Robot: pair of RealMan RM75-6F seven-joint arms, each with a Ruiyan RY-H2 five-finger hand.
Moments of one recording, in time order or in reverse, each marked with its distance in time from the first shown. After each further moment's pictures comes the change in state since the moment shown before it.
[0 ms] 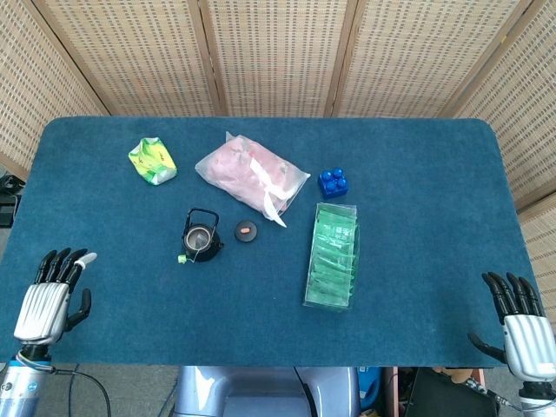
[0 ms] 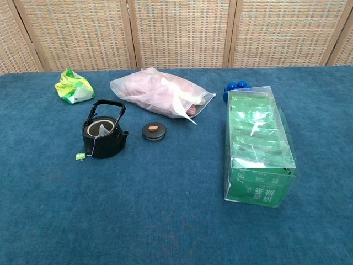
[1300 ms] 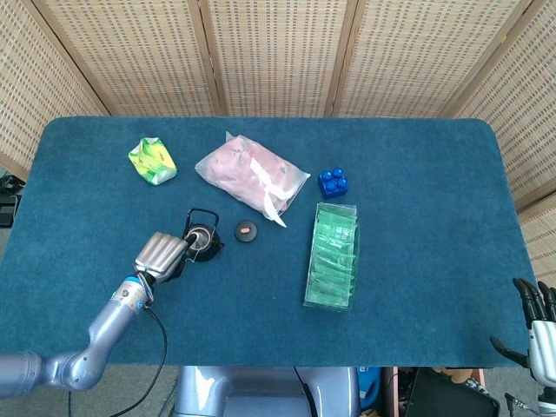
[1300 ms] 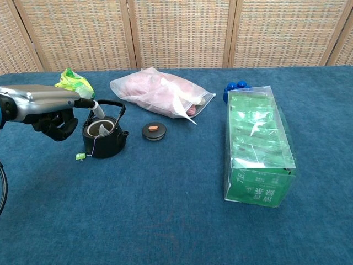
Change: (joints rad) left arm -0.606 -0.083 -0.181 -0.052 -0.622 -0.603 0.459; right arm -0.041 -0.015 0.024 0.064 0.108 -0.011 0.063
